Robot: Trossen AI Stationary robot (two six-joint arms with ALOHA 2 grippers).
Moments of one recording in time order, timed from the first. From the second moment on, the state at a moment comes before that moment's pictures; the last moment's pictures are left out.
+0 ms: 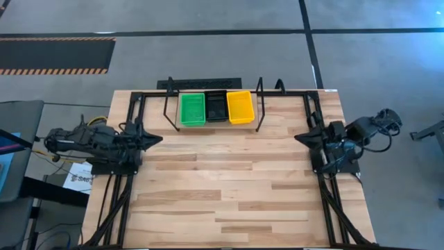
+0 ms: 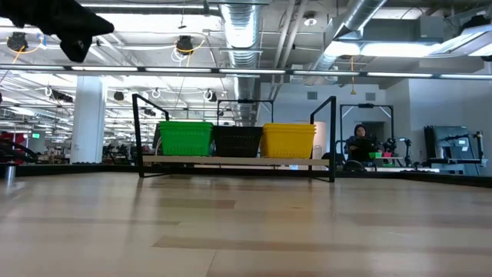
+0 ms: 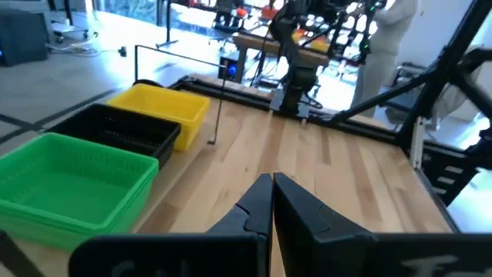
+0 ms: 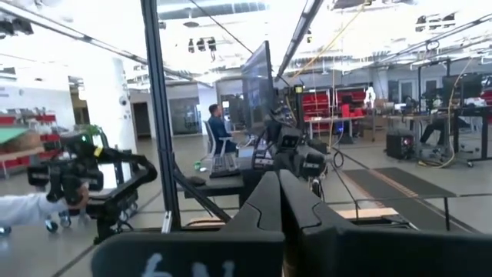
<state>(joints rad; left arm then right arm) -0.17 0.17 0.47 -0.48 -0.34 -0.27 0.46 0.37 0.54 0.14 0.42 -0.03</state>
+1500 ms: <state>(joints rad) -0.17 0.00 0.19 -0.40 -0.23 -0.28 0.49 0.02 0.01 0.08 0.47 0.25</state>
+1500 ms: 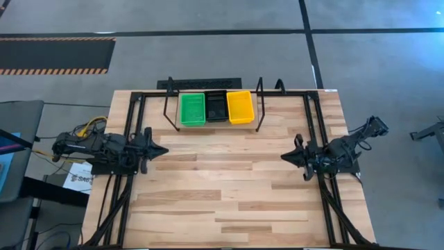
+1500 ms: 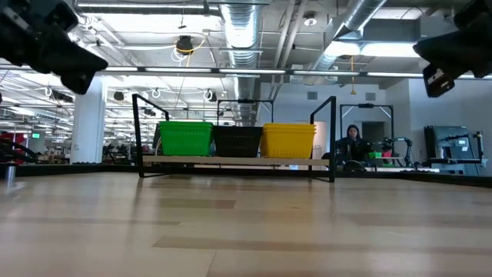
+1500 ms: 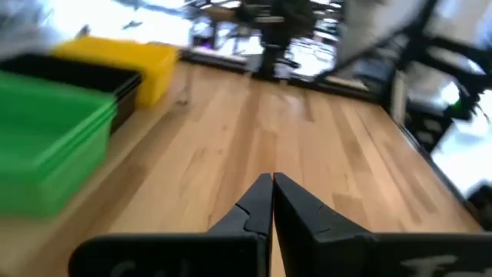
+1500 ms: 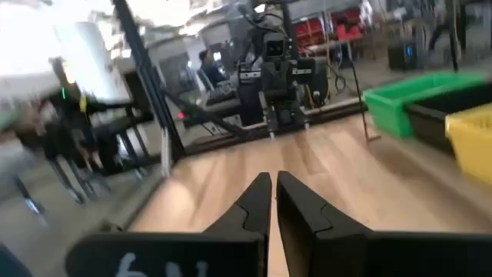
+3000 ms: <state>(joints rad) -0.17 0.03 0.07 -0.15 -0.17 0.01 0.43 0.02 0.01 0.13 0.50 -0.19</state>
